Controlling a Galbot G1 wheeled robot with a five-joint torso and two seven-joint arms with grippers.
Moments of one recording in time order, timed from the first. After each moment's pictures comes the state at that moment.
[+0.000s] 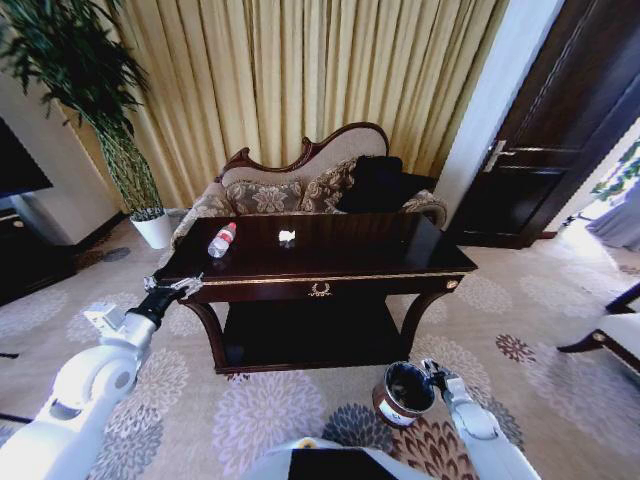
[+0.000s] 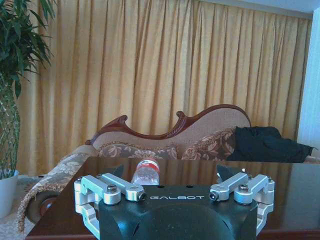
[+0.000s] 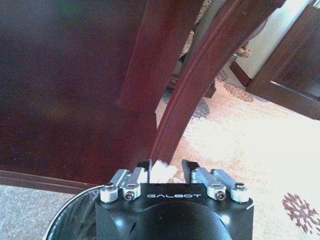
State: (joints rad) left arm 1.51 -0.88 -0.84 -2.19 -0.85 0.25 -0.08; right arm -1.35 1.14 0.65 1.20 0.06 -0.02 -0.07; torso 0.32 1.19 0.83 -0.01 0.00
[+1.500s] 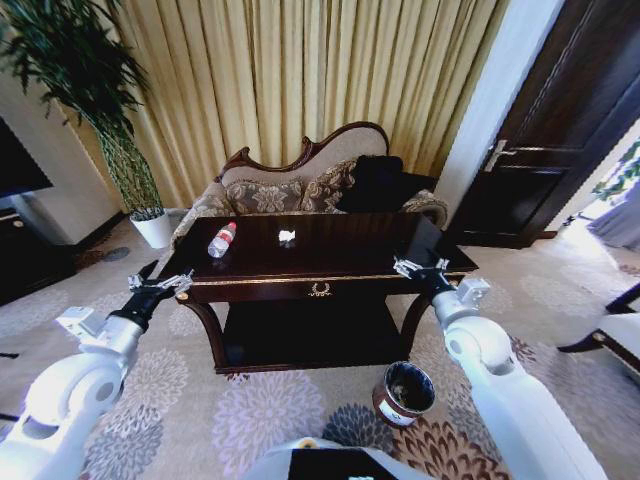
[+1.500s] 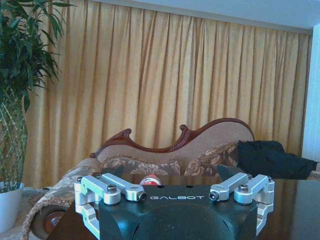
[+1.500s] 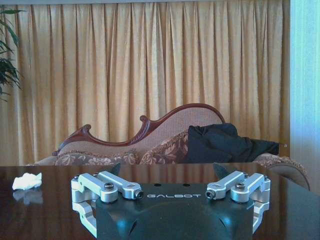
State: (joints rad) left arm 1.57 -0.90 -0.92 -2.28 -0.87 0.25 -0.10; right arm -1.27 1.02 0.59 2.09 0.60 -0.27 0.16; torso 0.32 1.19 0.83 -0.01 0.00
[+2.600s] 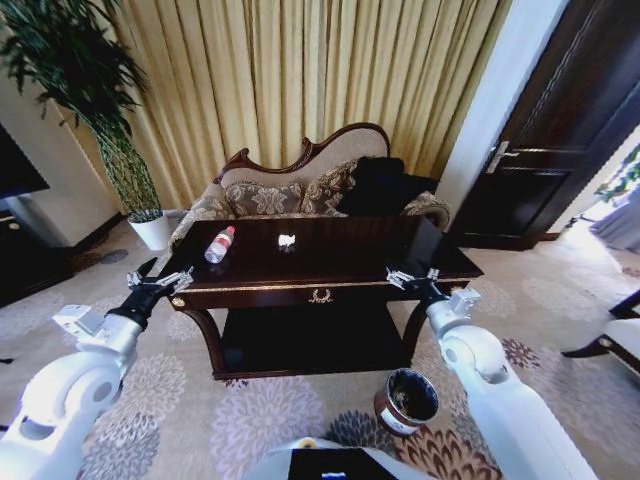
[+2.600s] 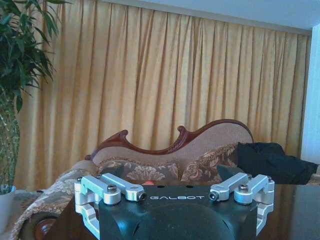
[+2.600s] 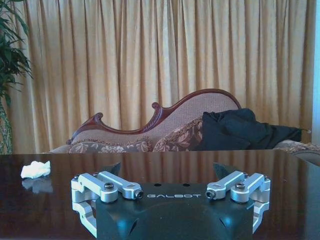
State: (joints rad) left arm 1.58 -0.90 -0.94 -2.30 -0.89 0.26 -0.10; right arm -1.30 1.04 0.58 2.09 0.60 -0.29 0.11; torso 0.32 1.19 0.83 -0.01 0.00
